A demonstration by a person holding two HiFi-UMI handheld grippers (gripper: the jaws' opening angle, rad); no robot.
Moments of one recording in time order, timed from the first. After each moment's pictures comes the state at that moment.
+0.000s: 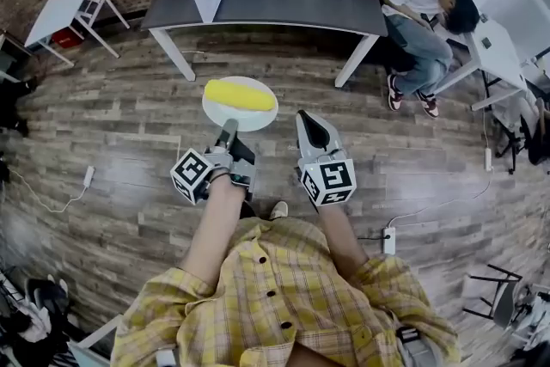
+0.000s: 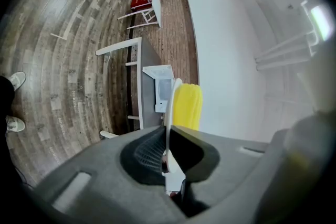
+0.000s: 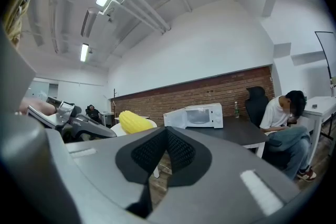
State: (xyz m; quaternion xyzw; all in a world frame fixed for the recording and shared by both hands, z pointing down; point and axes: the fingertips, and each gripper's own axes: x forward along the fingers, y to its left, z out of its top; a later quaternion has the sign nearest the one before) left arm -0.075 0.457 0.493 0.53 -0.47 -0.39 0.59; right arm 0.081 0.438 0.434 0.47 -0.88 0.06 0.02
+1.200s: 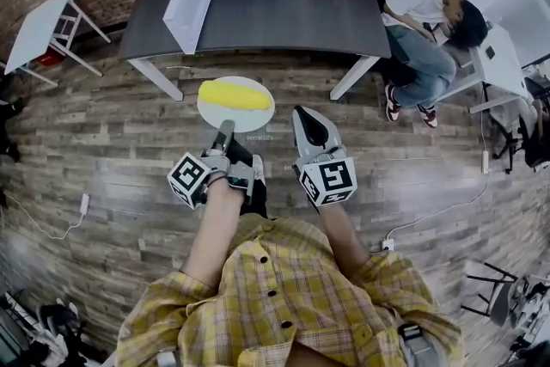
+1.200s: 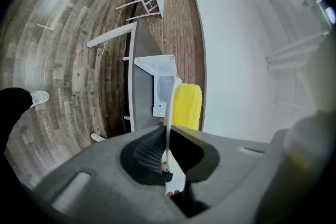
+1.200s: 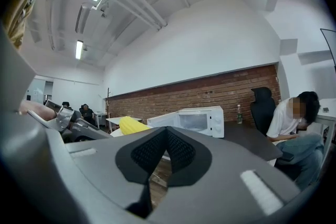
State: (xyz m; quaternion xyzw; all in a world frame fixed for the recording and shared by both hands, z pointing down) left arm -0.087 0.265 0.511 0.52 -0.45 -0.39 0.61; right arm 0.064 0.246 0.437 0.48 -0.88 0.05 0.01
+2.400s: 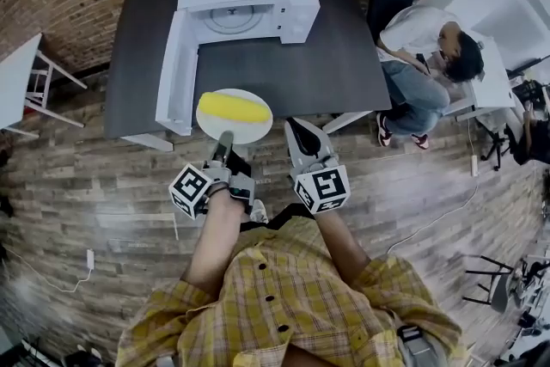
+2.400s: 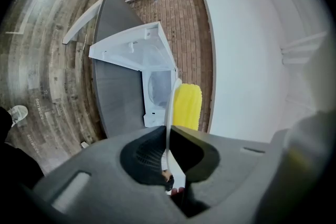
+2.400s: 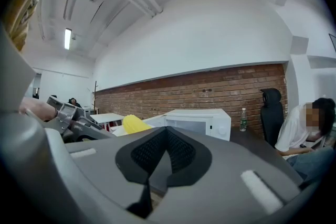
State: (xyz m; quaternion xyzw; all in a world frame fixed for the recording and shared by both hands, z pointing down) left arm -0.130 0.003 0.500 0.54 -0.43 -0.35 0.63; right arm 0.007 -0.004 0.423 0.51 -0.86 0.05 0.04
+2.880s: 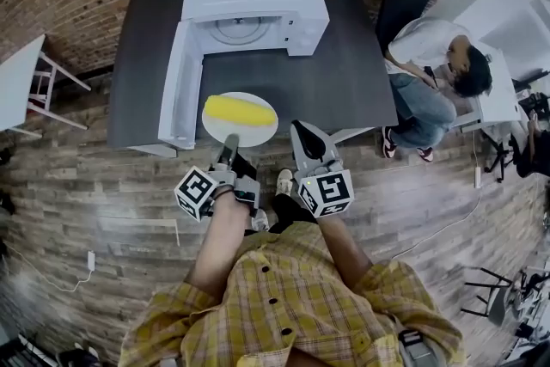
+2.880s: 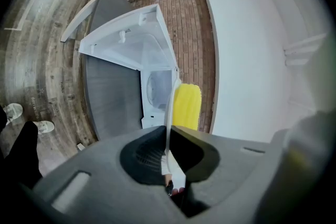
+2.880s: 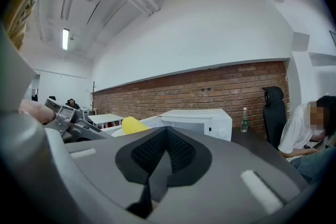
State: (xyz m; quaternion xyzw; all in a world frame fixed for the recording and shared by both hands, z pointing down) left arm -0.122 -0.044 0.511 0.53 -0.44 -0.35 0.63; right arm 0.015 -0.054 0.429 0.51 -0.86 0.05 0.04
